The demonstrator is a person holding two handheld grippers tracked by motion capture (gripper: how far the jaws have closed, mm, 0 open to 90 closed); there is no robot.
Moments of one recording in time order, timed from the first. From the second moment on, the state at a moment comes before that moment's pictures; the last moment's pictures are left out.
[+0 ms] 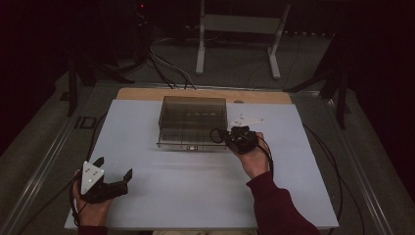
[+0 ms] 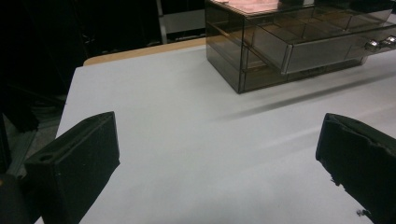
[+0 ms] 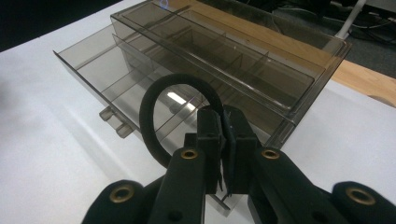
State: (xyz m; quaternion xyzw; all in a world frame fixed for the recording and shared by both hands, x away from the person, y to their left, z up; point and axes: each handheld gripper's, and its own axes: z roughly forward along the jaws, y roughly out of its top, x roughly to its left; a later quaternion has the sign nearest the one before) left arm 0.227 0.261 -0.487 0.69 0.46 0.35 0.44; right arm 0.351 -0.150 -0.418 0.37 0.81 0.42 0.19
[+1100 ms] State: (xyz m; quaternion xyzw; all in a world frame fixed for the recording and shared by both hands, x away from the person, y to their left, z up) left arm 0.228 0.260 -0.488 0.69 0.46 0.34 0.45; right arm 0.372 -0.137 -0.432 0.38 0.83 0.38 0.18
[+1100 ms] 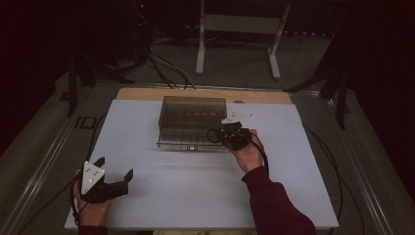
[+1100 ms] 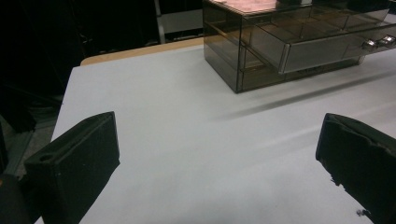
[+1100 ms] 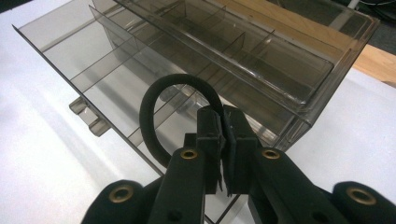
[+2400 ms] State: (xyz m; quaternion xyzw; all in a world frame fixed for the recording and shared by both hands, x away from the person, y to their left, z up) left arm 0.228 0.261 -0.489 0.69 0.46 0.34 0.45; right arm 0.380 -0.128 -0.444 0.37 0.85 0.33 0.15
